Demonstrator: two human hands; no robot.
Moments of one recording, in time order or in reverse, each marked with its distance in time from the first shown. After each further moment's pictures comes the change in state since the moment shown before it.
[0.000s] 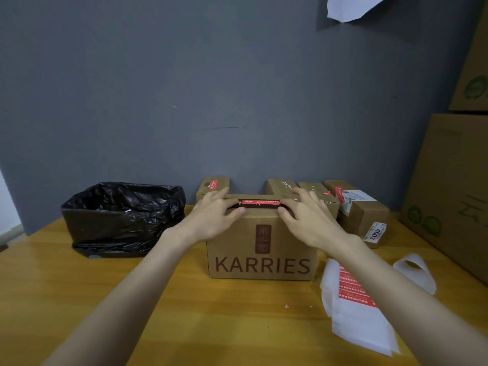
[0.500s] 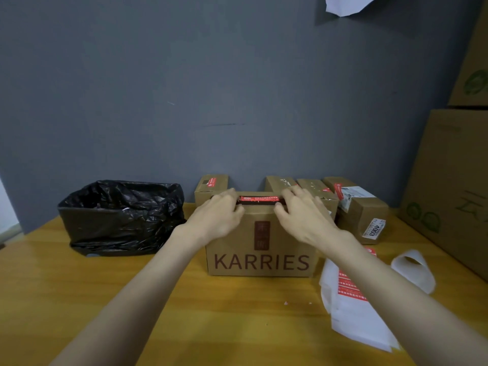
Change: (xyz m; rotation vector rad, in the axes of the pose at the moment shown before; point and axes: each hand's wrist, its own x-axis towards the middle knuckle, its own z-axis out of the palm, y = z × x) left_hand -0.006 0.024 0.000 -0.012 0.045 -0.033; right_hand 0.000 -0.014 0.000 -0.004 0.061 0.017
